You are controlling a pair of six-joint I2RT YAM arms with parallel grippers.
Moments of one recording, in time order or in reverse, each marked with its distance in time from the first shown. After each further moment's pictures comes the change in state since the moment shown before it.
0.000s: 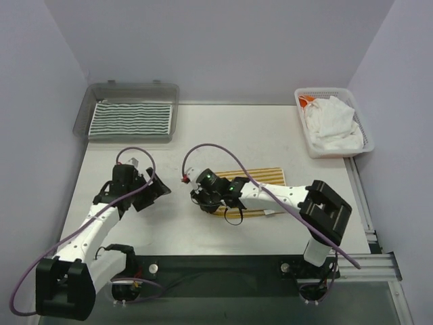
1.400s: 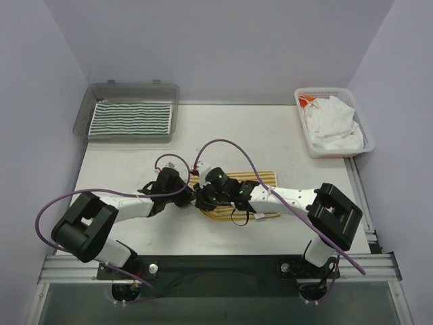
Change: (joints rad) left arm -0.457 0.489 -0.043 0.648 -0.106 -0.510; right arm -0.069 -0.110 -0.153 0.277 -0.096 0.203
